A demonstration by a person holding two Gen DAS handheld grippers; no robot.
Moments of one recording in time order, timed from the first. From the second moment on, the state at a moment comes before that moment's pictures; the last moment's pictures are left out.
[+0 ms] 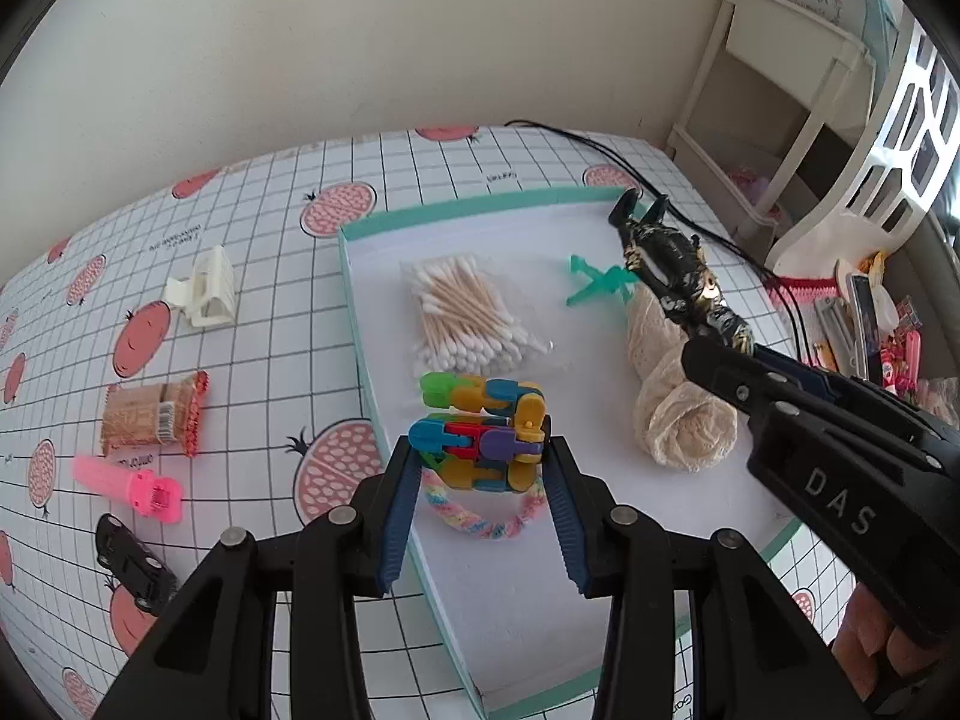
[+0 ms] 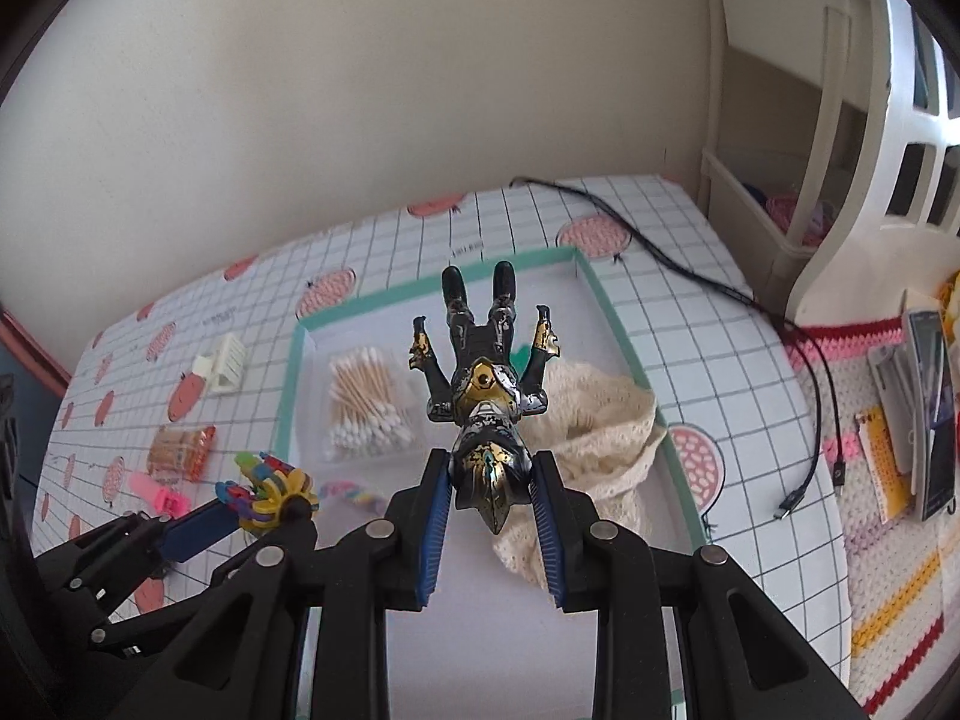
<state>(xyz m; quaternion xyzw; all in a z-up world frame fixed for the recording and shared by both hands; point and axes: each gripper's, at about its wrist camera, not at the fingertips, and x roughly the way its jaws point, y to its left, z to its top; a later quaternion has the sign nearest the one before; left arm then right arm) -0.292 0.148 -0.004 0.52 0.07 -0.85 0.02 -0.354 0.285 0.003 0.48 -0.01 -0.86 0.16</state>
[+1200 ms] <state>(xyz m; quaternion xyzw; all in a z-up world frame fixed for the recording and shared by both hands) -0.296 0.150 -0.042 0.56 0.07 -0.83 0.01 -0.358 0.276 -0.041 0.55 0.01 -0.82 0.16</state>
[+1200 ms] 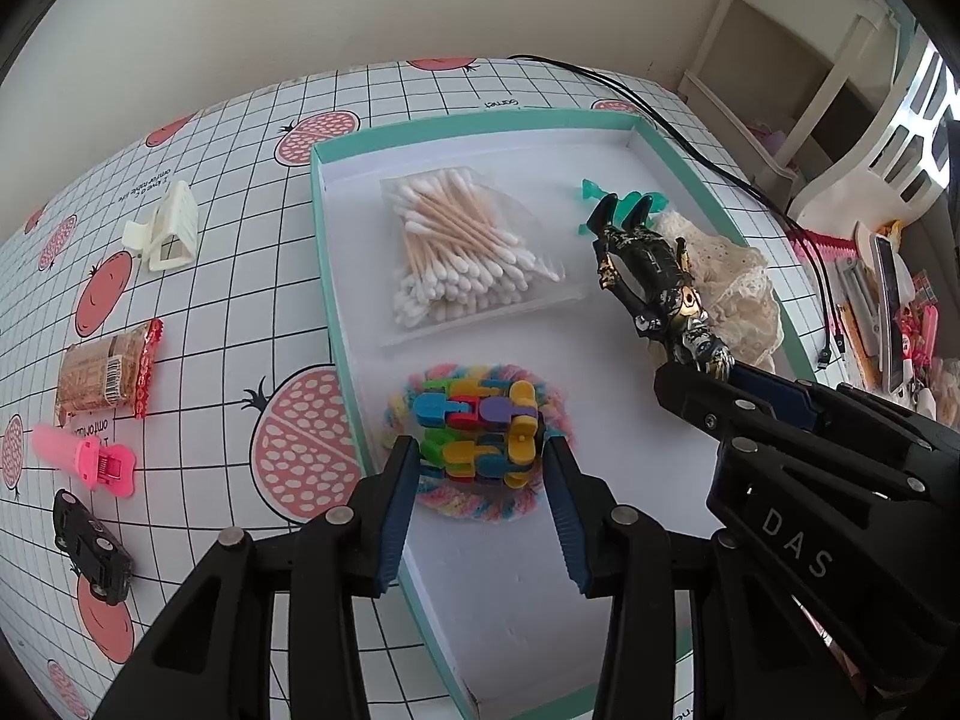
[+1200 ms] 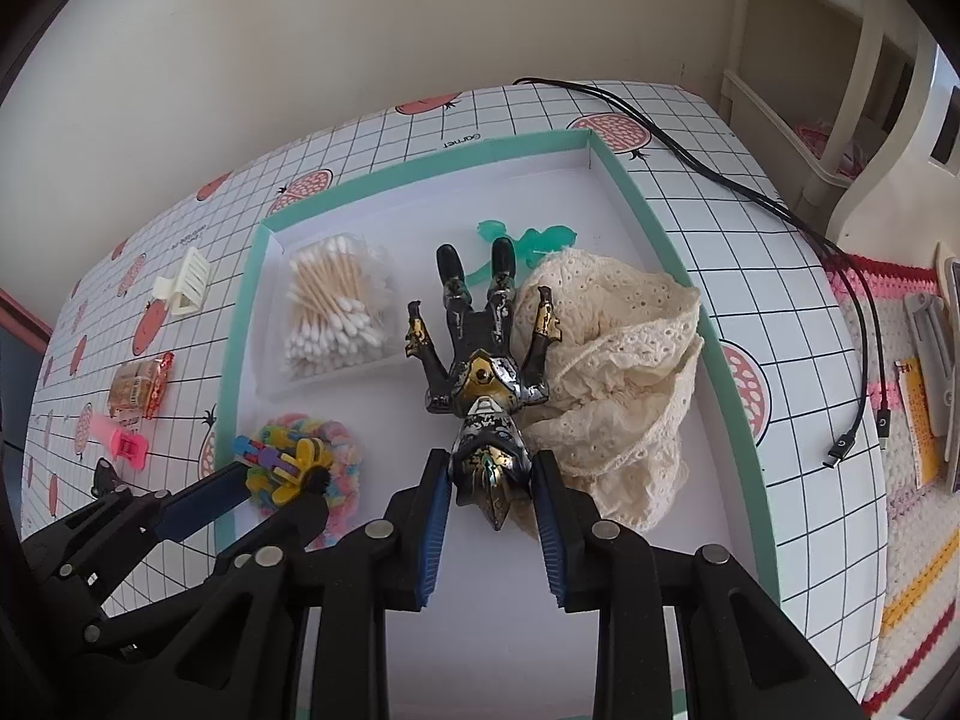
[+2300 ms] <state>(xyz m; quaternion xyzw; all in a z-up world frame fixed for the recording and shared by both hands) -0.284 0.121 -0.008 0.52 0.08 -0.85 0.05 -0.358 0.284 -0.011 0.53 0.03 -0.84 0.14</state>
